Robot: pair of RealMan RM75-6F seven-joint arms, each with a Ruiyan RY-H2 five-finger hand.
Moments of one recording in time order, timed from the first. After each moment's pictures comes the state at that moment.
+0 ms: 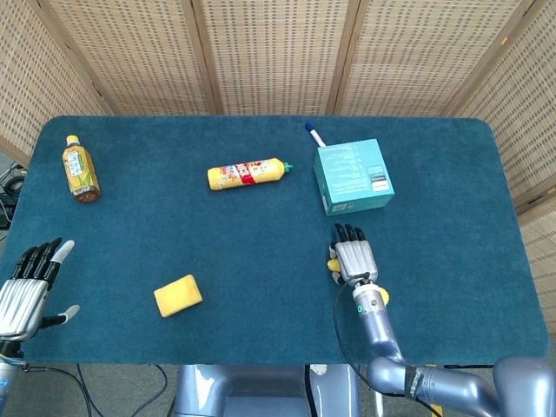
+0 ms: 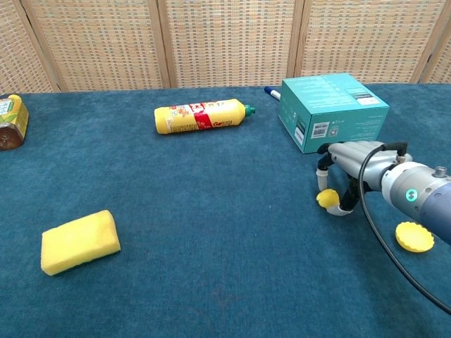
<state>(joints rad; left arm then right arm) -0.12 -1.15 -0.01 -1.60 1.54 1.45 0.09 0.66 -1.76 0.23 -1.43 -0.80 1.11 -0.77</state>
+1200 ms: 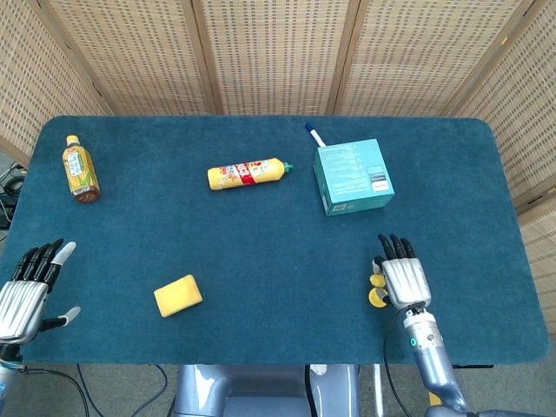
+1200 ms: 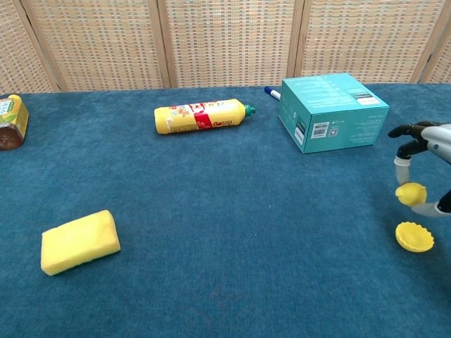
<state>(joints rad) -0.11 -1.13 0.00 -1.63 1.57 1.47 0.08 0.46 -1.46 0.03 -1.72 -1.10 1.35 -0.63</state>
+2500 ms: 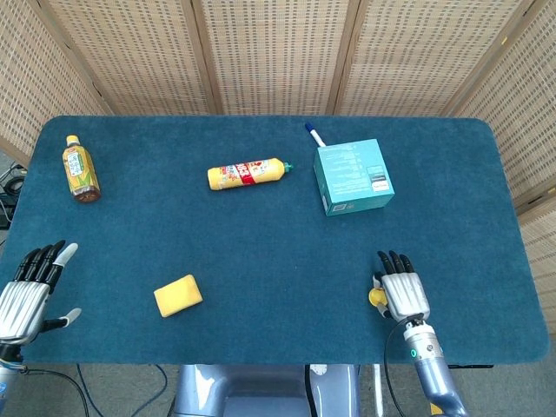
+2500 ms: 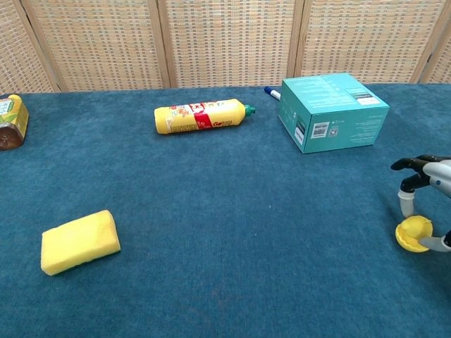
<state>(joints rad) -0.11 -1.13 0.01 -1.63 1.57 1.46 0.08 0.40 -1.51 0.03 -1.66 -1.11 1.27 -0.64</state>
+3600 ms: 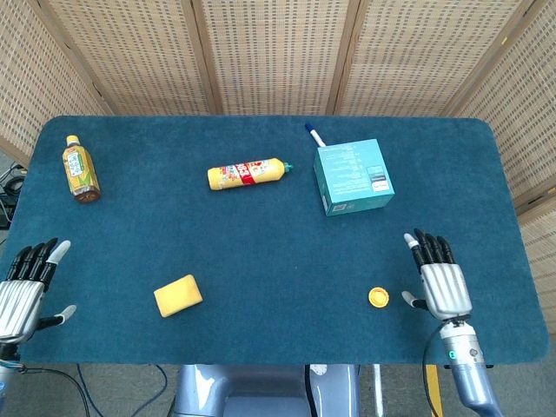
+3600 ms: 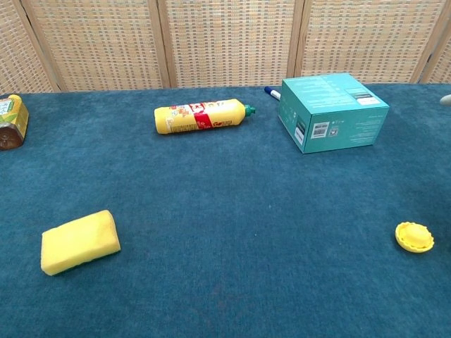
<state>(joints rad) -0.10 -1.14 -0.01 -1.62 1.54 1.48 0.11 0.30 -1.34 0.04 -1.66 -1.33 1.41 -0.33</state>
